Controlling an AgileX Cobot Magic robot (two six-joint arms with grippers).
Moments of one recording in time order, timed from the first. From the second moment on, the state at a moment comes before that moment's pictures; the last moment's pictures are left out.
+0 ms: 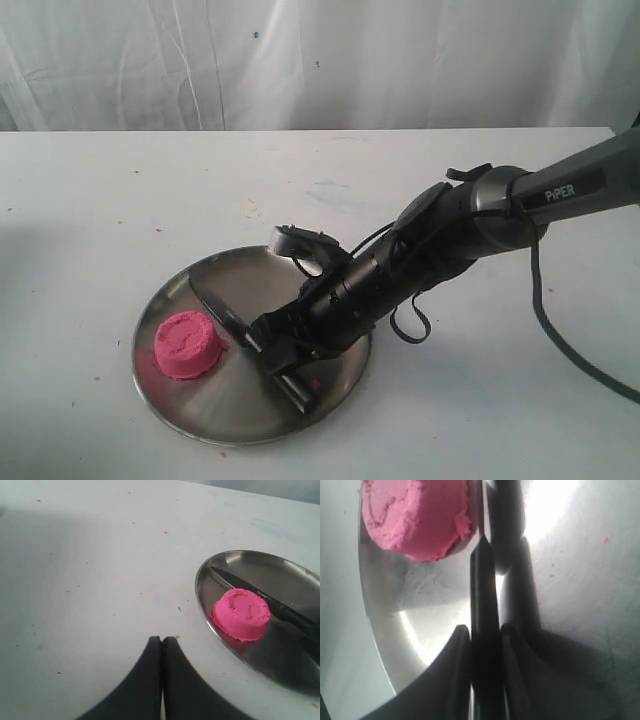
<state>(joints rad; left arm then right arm) 0.03 0.00 0.02 -0.31 0.42 0.08 0.52 2.09 -1.16 1.15 0.76 -0.95</state>
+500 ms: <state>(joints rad) 0.03 0.00 0.02 -0.31 0.42 0.08 0.52 1.91 -1.16 0.92 0.65 -0.96</state>
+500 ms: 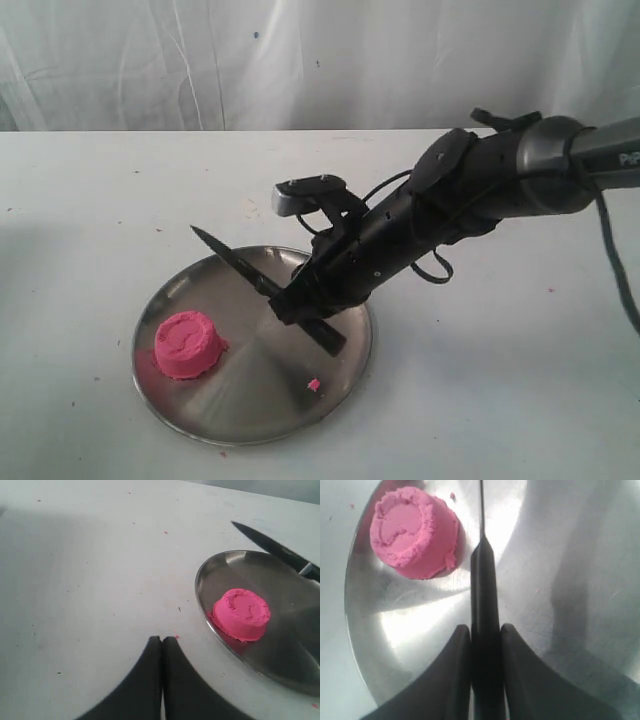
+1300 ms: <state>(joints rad) 0.03 0.00 0.02 -0.31 0.42 0.08 0.81 1.67 -1.35 0.42 0.62 -0.73</state>
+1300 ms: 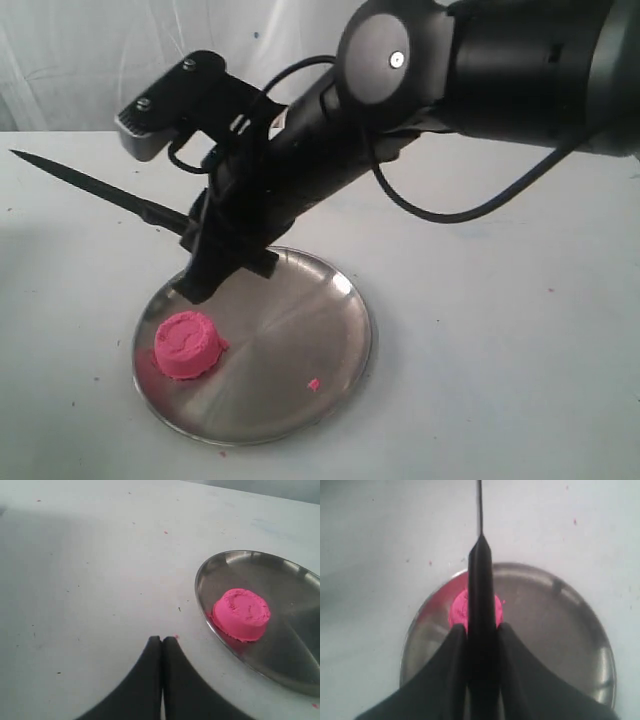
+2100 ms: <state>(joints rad) 0.03 0.00 0.02 -0.31 0.42 0.08 1.04 1.67 -1.49 0.38 0.53 -0.77</state>
